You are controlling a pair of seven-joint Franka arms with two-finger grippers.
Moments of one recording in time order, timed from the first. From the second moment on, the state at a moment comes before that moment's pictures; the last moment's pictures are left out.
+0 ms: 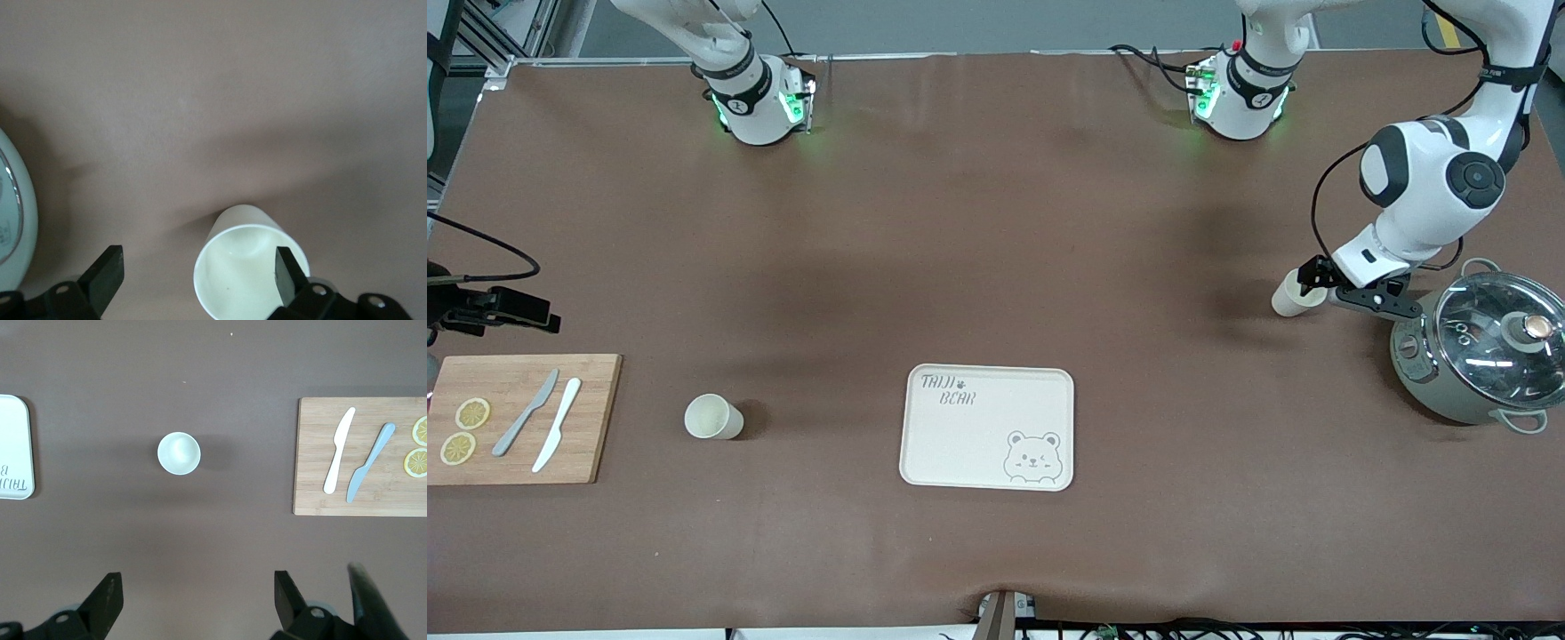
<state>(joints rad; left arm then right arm) 0.17 0.08 -0.06 -2.48 0.02 2.60 0.40 -0.08 0.34 0.00 -1.23 0.03 1.50 -0.10</state>
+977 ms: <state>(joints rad) 0.22 0.14 -0.06 -2.51 0.02 2.66 0.45 -0.08 0.34 0.00 -1.23 0.03 1.50 -0.10</state>
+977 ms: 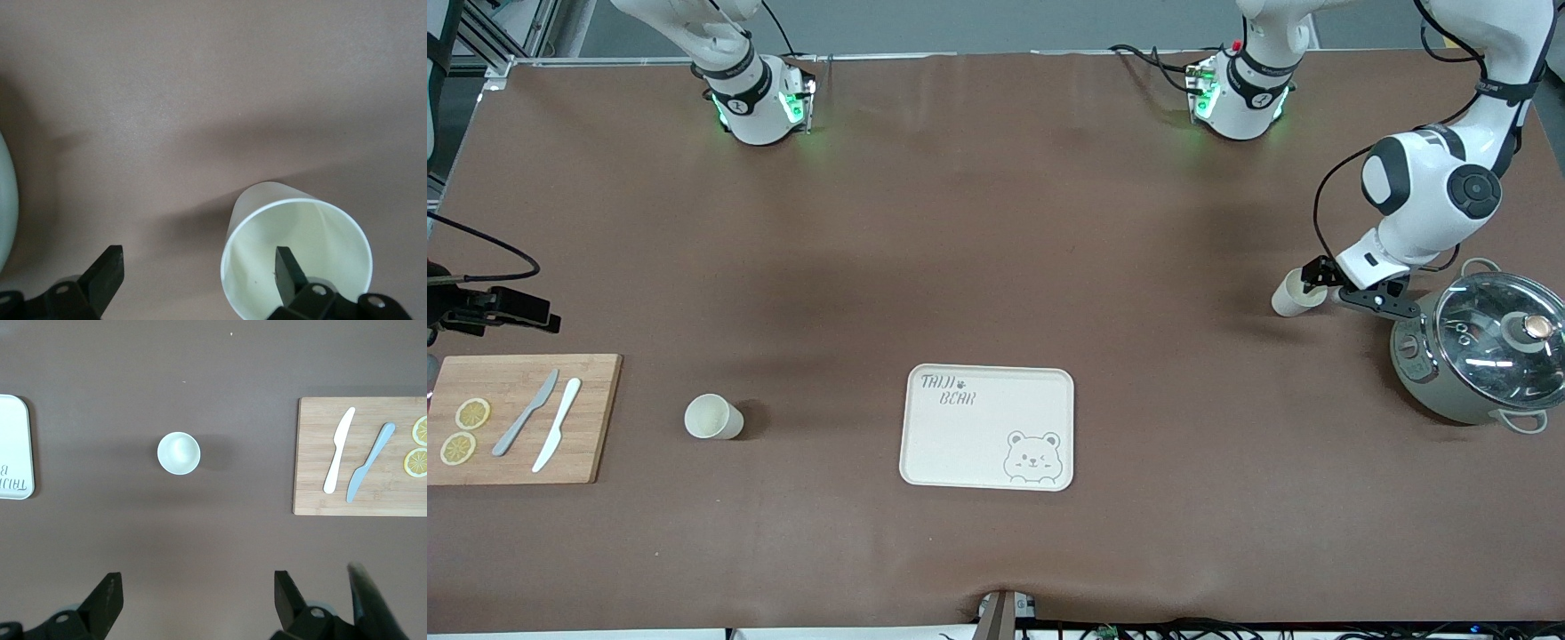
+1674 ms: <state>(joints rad) 0.26 0.14 -0.06 -2.57 0.02 2.78 0.45 -0.08 0.34 0.00 -1.23 0.03 1.50 -0.10</state>
